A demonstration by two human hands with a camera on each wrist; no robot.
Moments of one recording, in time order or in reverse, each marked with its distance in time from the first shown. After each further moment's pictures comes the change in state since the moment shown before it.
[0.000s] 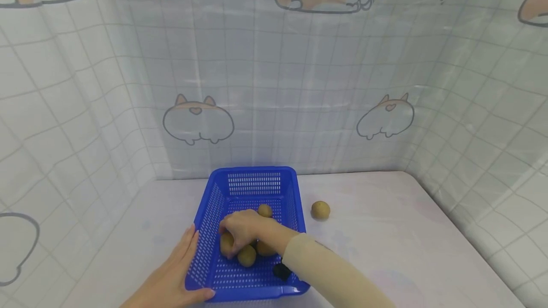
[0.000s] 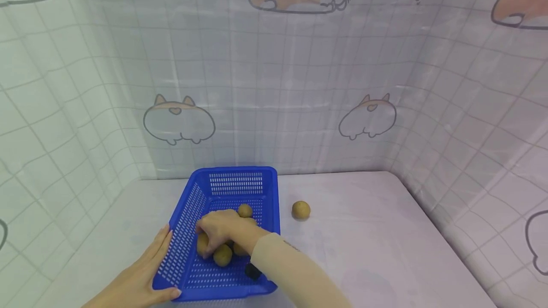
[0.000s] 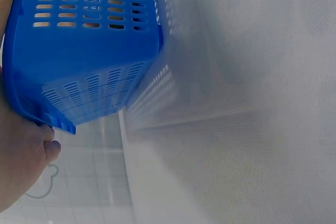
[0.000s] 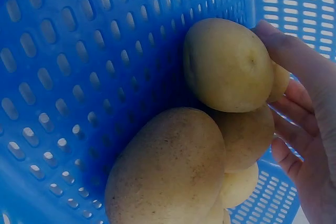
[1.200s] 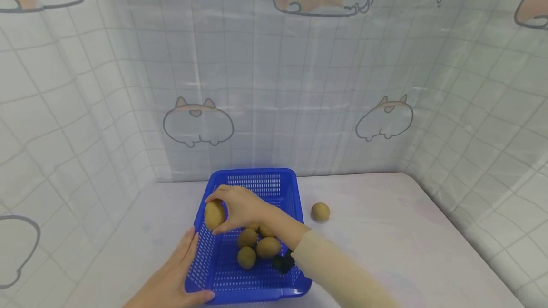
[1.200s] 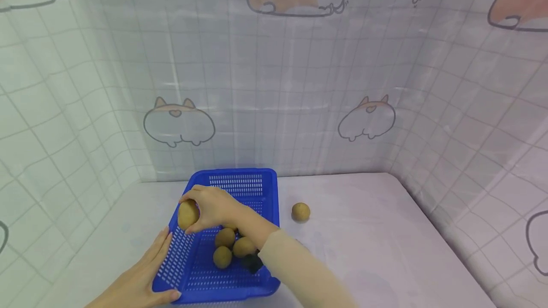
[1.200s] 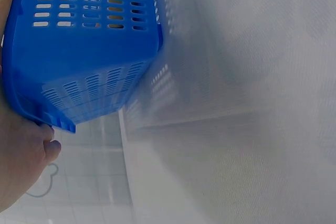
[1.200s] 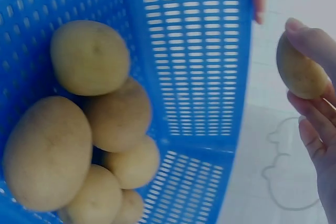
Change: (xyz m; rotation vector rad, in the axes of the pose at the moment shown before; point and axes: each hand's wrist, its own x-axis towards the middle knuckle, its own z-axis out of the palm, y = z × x) left_hand 0.001 -0.002 -0.001 -0.014 -0.036 -0.011; right_hand -0.017 0.004 -0.060 0.173 0.426 -0.188
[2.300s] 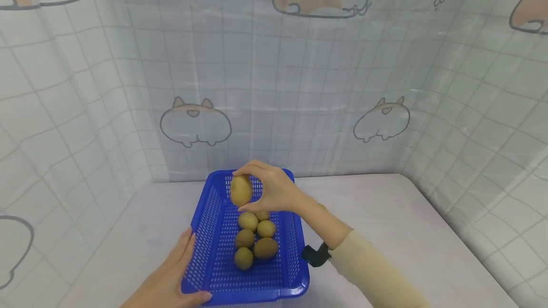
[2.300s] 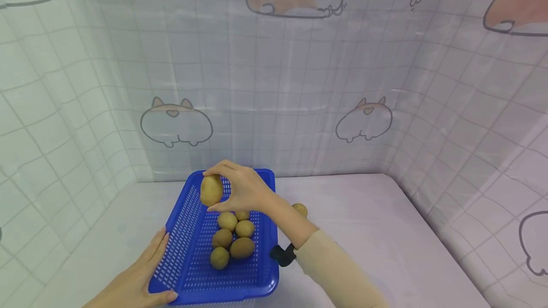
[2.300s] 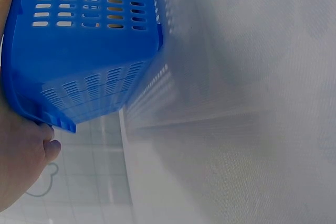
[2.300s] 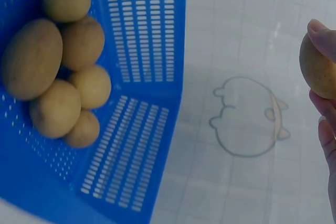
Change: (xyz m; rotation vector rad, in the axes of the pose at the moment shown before) left_hand -0.001 -0.003 0.003 0.006 0.063 0.013; right_hand -0.052 0.012 -0.071 0.127 0.371 -0.110
